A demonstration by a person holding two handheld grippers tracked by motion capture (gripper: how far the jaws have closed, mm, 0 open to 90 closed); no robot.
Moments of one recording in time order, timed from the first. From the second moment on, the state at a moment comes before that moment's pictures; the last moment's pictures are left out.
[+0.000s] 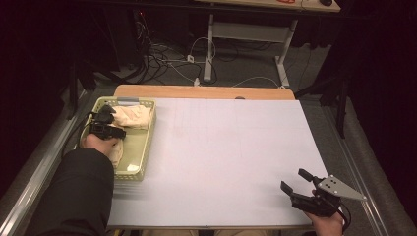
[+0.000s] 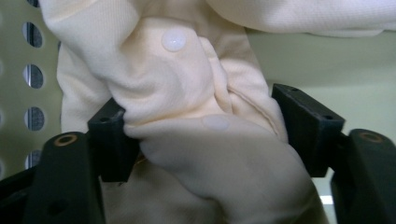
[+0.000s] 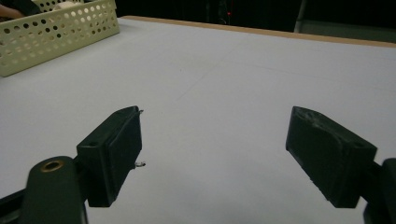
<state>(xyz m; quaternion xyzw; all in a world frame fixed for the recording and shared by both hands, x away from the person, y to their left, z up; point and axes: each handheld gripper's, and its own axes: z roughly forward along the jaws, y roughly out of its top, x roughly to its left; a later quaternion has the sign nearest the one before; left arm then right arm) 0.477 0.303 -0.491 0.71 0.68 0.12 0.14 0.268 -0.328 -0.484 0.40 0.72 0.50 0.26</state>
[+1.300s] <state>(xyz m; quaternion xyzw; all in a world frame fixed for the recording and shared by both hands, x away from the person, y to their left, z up) 0.453 0.304 -0.433 0.72 0.65 0.14 0.19 0.269 -0.325 -0.485 0.40 0.73 0.50 0.26</state>
